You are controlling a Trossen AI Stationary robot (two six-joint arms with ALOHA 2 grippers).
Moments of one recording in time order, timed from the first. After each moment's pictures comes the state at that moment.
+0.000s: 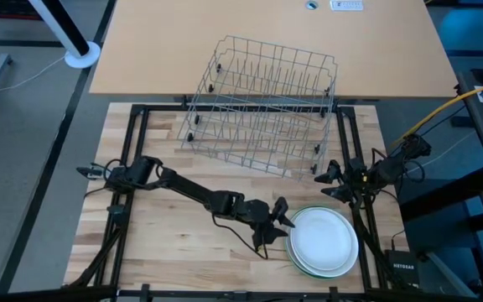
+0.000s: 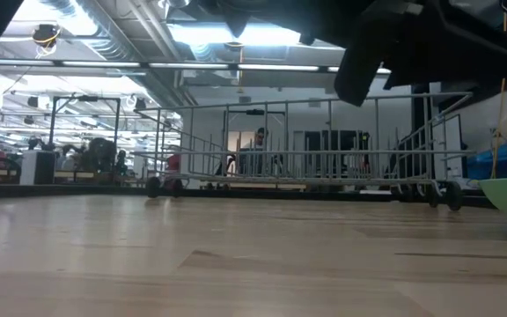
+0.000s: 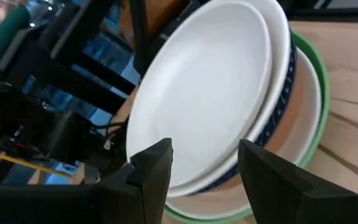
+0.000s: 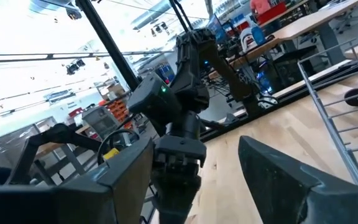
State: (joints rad) left arm -0.27 2.22 1.60 0.25 -0.06 0.82; right arm 0.63 0.02 0.11 0.10 0.46 0.45
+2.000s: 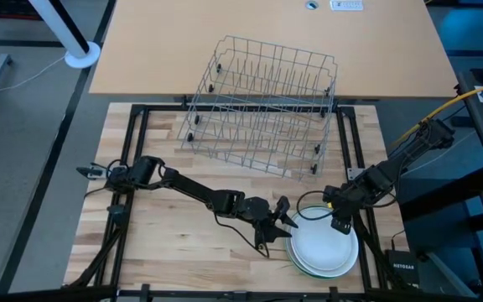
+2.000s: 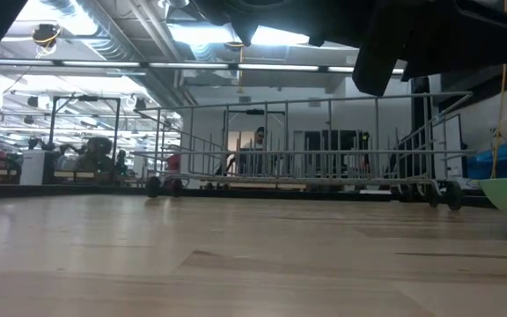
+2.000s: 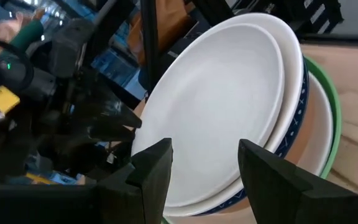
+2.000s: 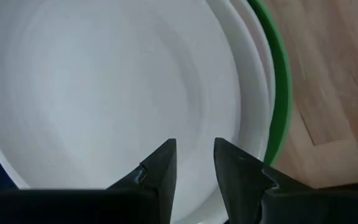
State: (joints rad) left arm -0.25 2.23 1.60 0.33 0.00 0.80; right arm 0.63 0.92 0.70 -0.97 -0.15 1.12
